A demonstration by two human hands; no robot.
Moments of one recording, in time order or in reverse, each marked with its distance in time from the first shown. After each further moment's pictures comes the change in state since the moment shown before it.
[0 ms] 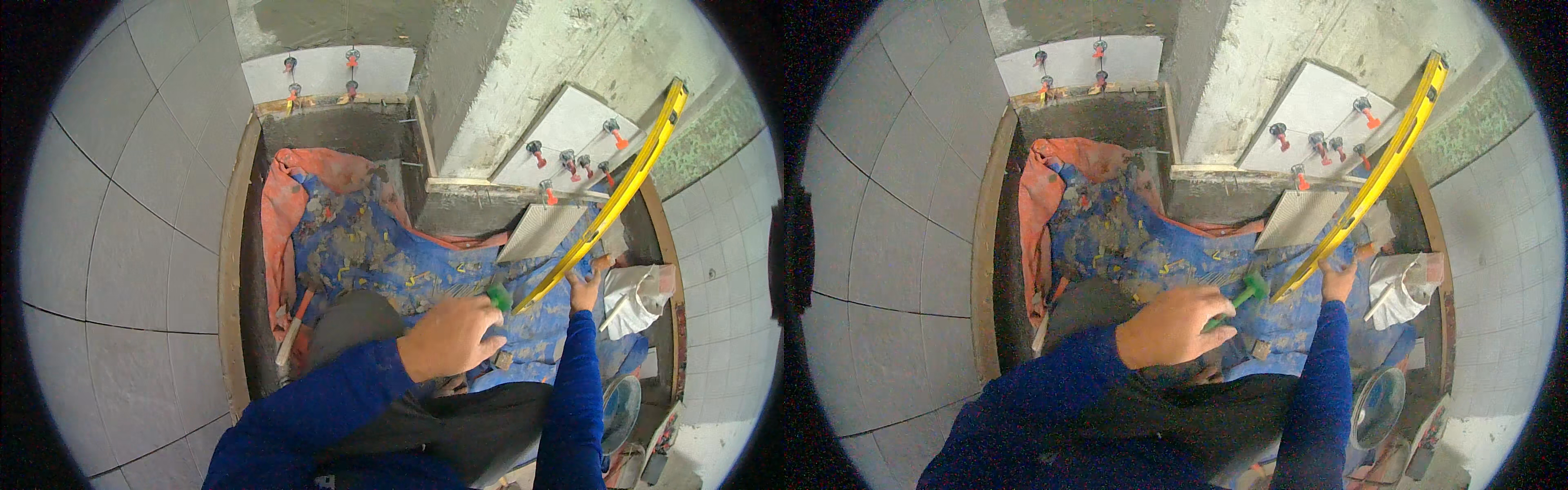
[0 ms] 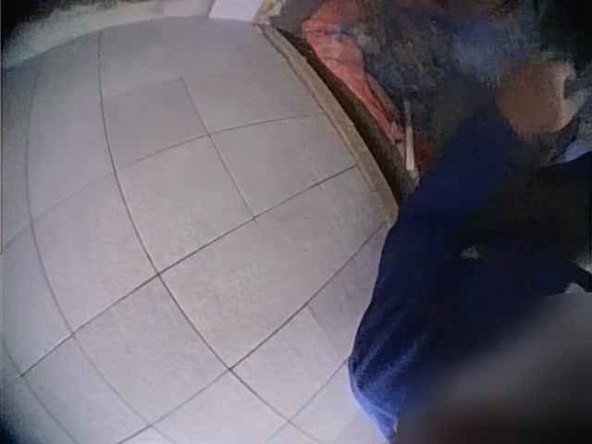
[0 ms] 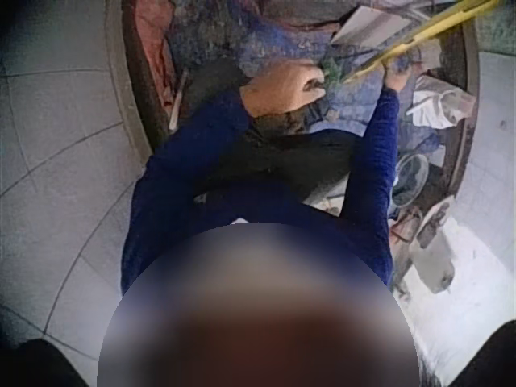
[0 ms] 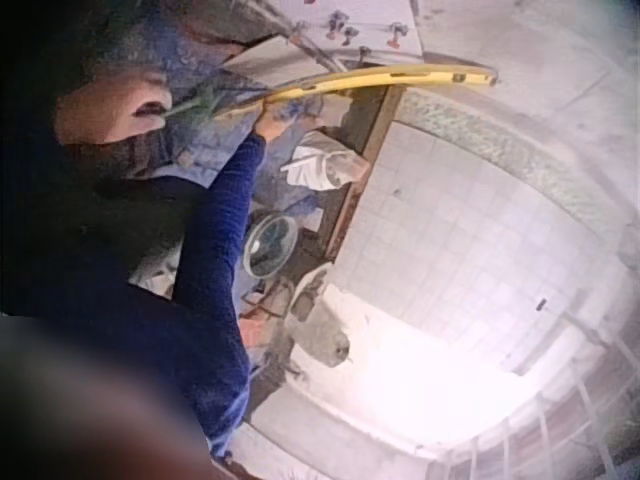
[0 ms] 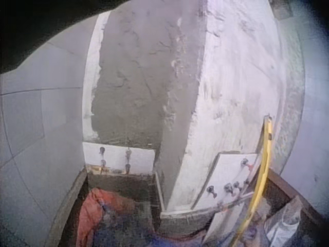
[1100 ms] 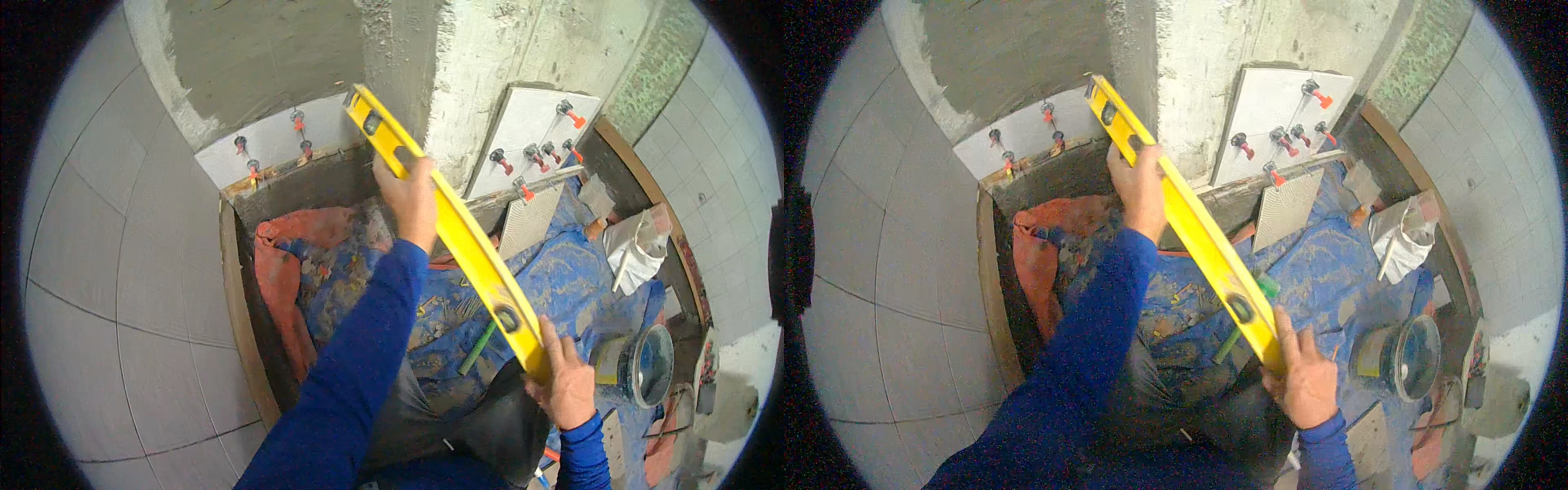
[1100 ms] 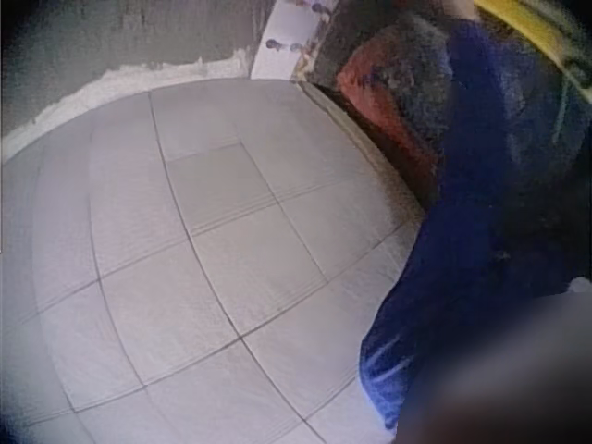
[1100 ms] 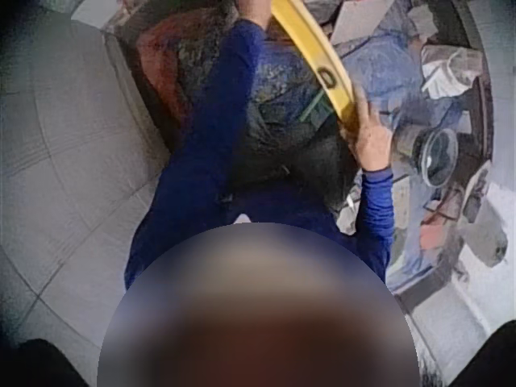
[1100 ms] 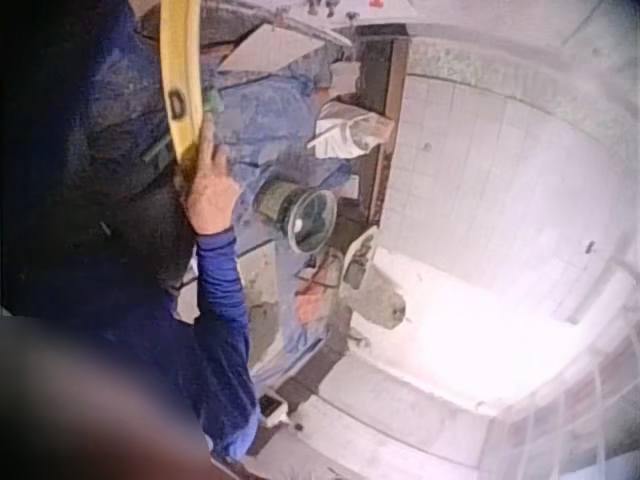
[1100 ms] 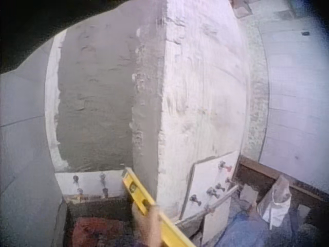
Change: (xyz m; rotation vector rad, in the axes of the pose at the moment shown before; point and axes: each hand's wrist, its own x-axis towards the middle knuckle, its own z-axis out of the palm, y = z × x) left_hand 0.192 -0.113 -0.086 -0.824 0.961 -0.153; right_hand -0.257 -0.276 -0.138 -0.529 -0.475 -0.439
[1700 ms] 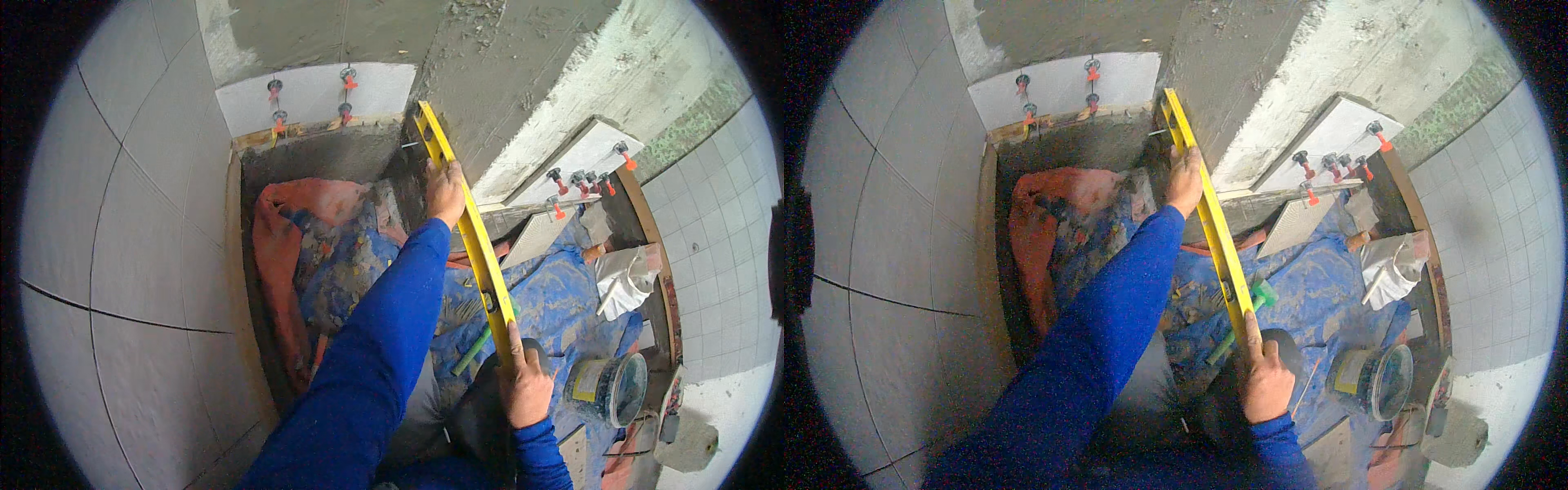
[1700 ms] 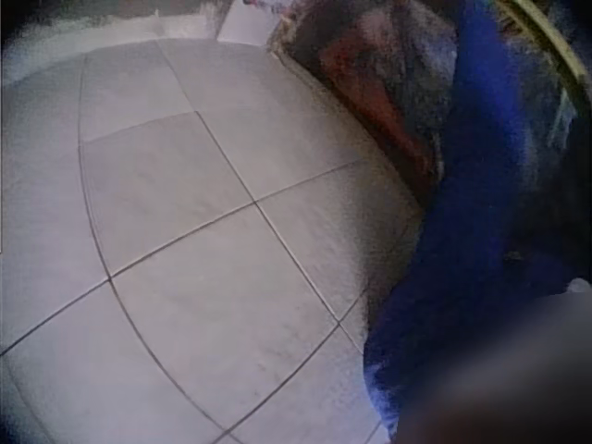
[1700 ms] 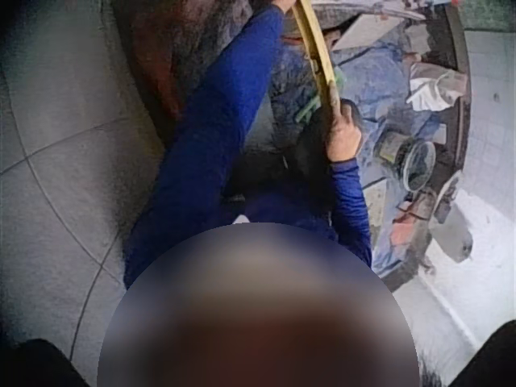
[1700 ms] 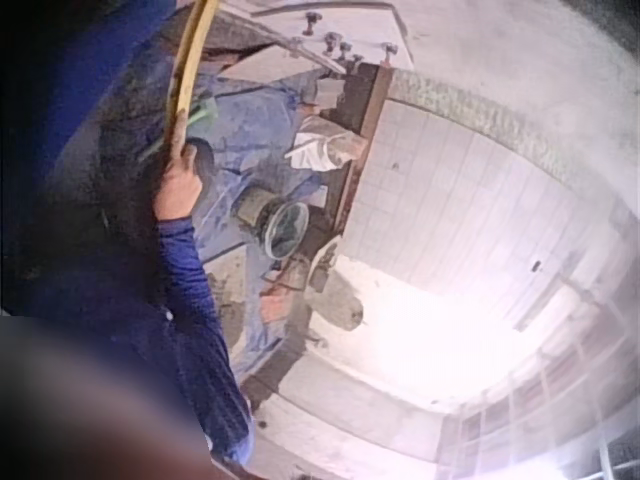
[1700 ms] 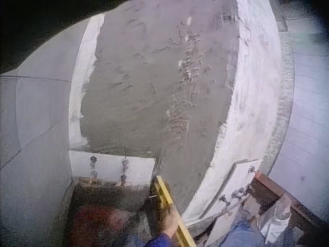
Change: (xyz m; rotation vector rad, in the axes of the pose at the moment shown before) left_hand 0.061 -0.122 -0.072 0.578 -0.219 -0.117; right_hand 0.027 -0.079 0.092 -0.190 0.067 0.062
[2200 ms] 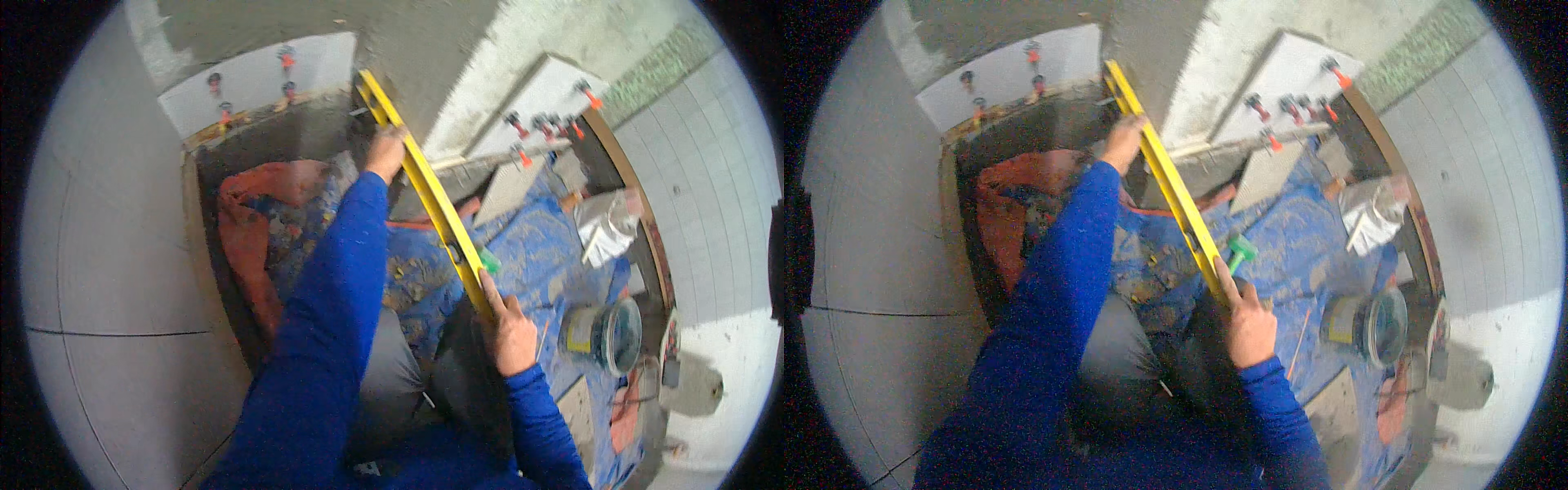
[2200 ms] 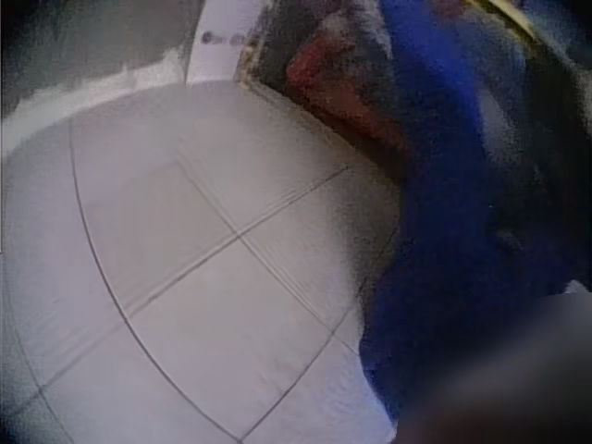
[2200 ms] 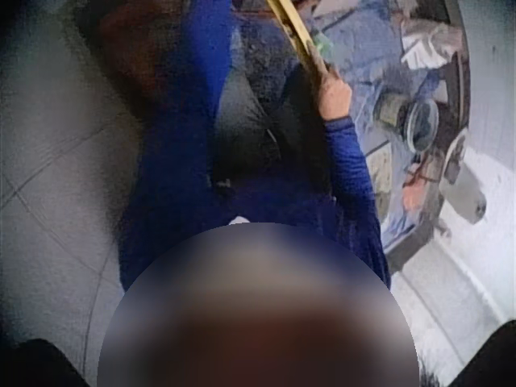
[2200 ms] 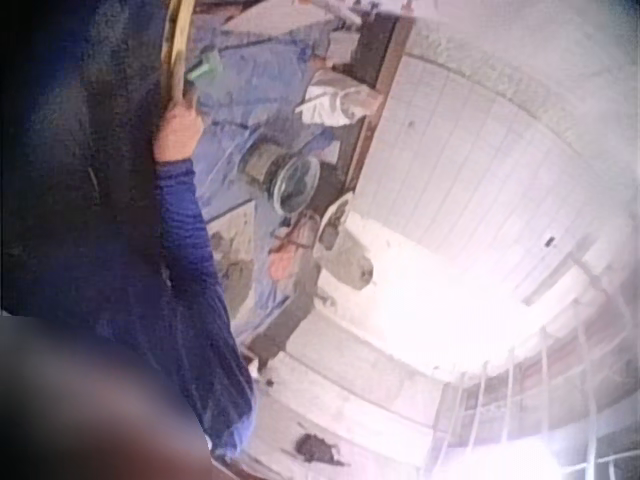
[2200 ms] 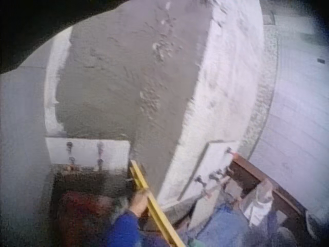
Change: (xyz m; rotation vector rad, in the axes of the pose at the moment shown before) left_hand 0.021 -0.015 -0.025 -0.048 -0.174 0.009; right_hand 0.009 0.012 0.016 0.017 -0.041 0.024
